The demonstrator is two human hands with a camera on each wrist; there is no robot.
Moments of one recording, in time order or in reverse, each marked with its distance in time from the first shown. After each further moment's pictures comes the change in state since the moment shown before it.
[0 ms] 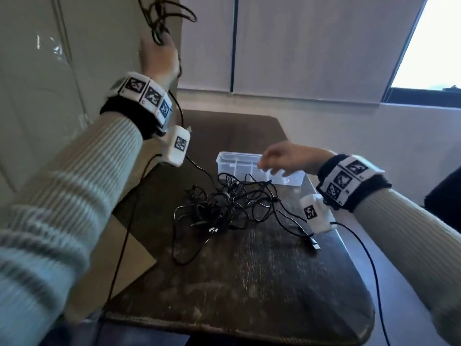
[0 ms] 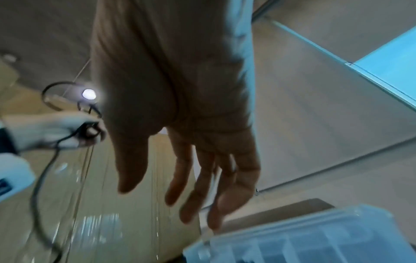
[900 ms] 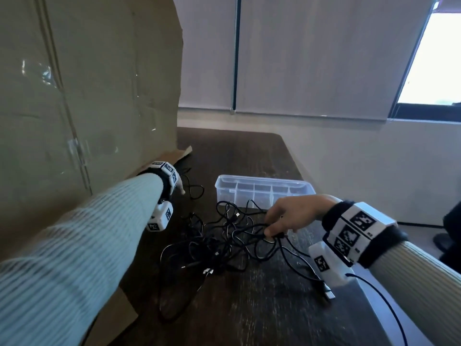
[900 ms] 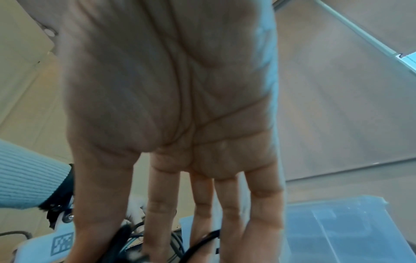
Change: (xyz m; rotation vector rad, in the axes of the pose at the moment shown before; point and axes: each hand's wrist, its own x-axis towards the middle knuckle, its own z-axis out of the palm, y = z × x) left_hand -0.009 -0.166 0.014 1.471 -0.767 -0.399; right_hand 0.024 0.036 0.021 -0.270 -0.368 0.035
